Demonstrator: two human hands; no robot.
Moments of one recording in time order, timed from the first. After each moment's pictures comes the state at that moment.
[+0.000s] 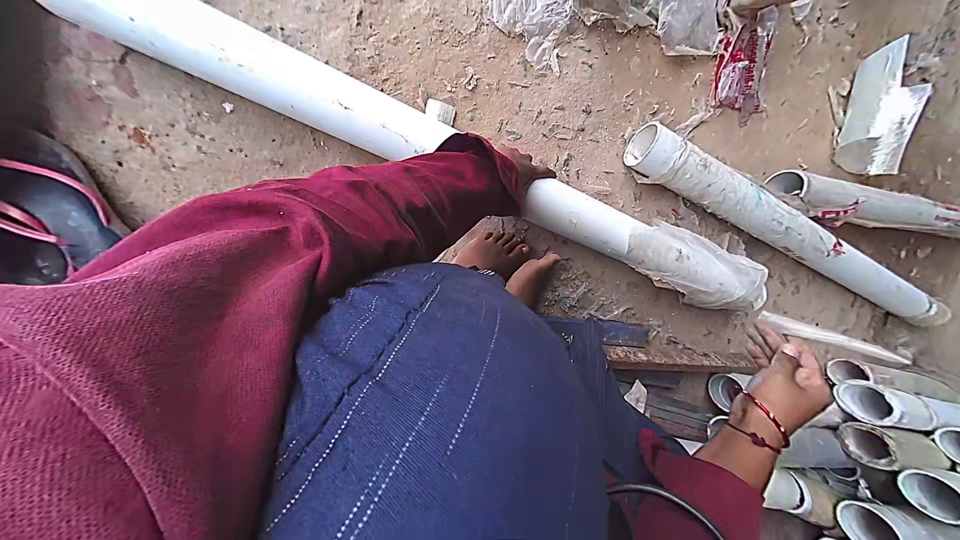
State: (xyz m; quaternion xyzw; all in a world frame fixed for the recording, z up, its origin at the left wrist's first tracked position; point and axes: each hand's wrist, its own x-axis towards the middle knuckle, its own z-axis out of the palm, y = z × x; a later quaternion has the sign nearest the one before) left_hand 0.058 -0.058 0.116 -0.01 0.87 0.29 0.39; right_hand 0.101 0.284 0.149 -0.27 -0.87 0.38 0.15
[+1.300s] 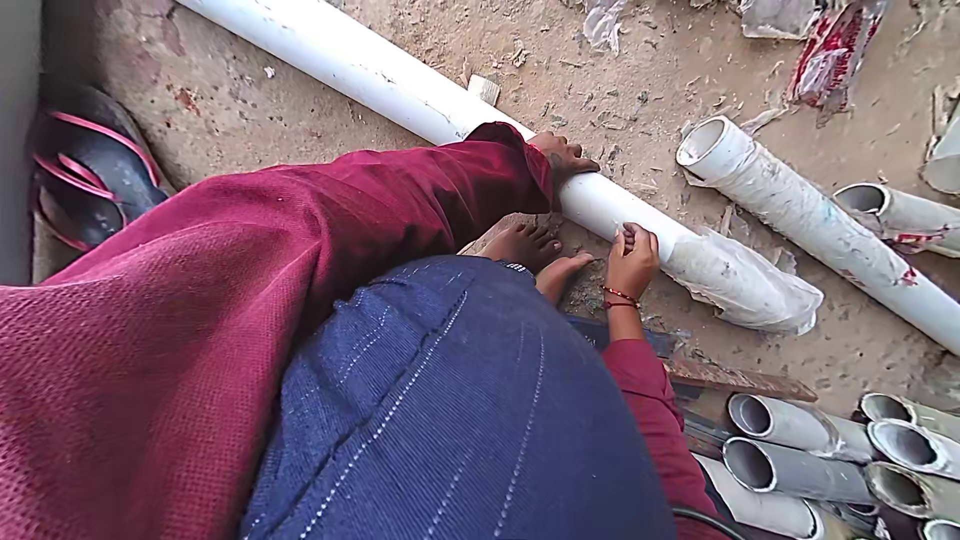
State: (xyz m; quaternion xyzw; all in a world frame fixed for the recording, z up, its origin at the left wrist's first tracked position) left_hand 0.113 -0.052 -0.099 0.16 0.93 0.26 0.18; right_hand 0.055 0.116 -0.005 0.01 -0.98 0.20 -0.01
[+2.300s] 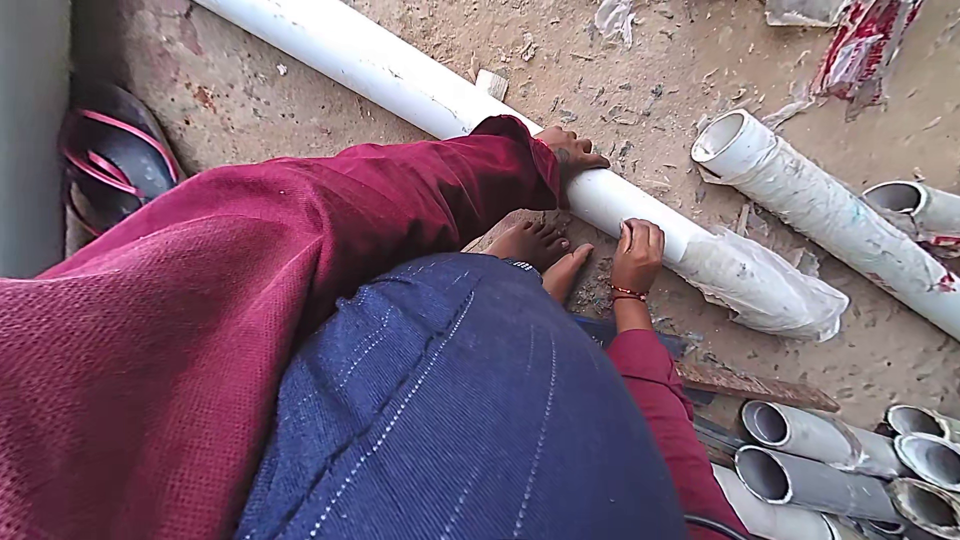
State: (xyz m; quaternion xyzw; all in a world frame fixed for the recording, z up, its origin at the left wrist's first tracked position) left_hand 0.099 -0.054 -0.082 0.13 0.92 0.27 0.25; right_hand 0.047 0.131 -0.040 0.18 -0.97 0.16 0.11
